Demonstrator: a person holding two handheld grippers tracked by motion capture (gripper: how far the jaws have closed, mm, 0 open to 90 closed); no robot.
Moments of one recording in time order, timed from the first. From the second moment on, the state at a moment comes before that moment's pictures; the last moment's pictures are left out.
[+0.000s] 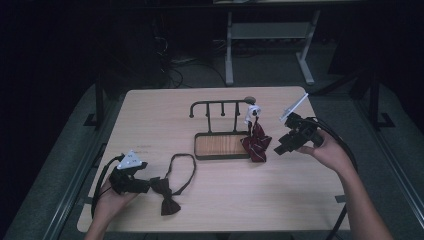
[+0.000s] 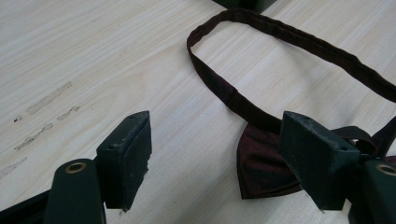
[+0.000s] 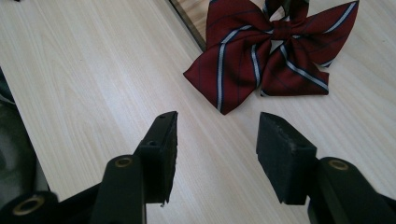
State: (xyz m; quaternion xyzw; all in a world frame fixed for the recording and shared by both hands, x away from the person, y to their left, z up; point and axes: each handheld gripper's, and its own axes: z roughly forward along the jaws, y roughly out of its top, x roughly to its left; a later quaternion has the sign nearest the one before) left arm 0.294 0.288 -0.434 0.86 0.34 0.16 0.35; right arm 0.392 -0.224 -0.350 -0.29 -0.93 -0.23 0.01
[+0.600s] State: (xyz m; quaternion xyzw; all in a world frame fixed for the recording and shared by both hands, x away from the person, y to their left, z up) left arm 0.298 0.284 -0.435 0.86 0.34 0.15 0.35; right arm 0.364 -0.230 -0.373 -0.29 -0.92 -0.25 0.01
